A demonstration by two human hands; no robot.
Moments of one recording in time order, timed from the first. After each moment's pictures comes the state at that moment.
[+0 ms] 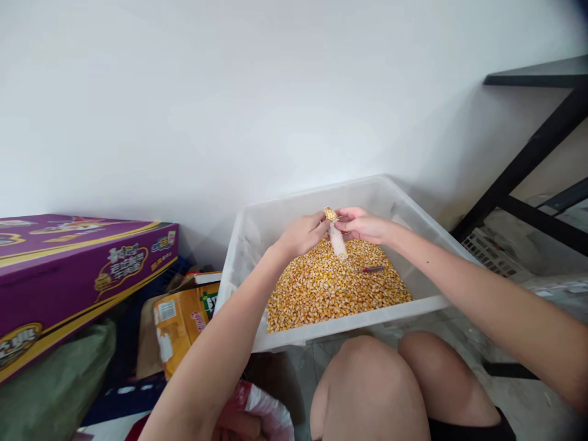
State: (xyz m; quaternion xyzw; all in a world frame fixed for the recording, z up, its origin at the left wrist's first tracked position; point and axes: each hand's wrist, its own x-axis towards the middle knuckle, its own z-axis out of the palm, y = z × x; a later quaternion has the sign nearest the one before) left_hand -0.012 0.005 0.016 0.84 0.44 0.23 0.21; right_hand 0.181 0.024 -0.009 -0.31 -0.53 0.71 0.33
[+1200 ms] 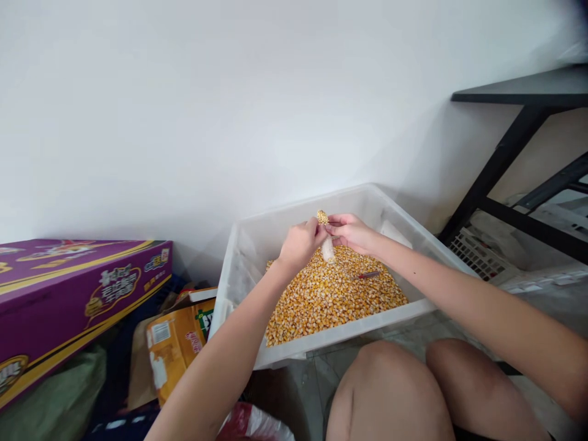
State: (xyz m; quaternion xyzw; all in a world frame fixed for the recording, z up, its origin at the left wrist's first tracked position) left_hand 0.004 0.002 0.010 0.82 0.50 0.28 0.01; right_hand 0.164 0.014 -0.003 -0.33 -0.44 0.69 0.47
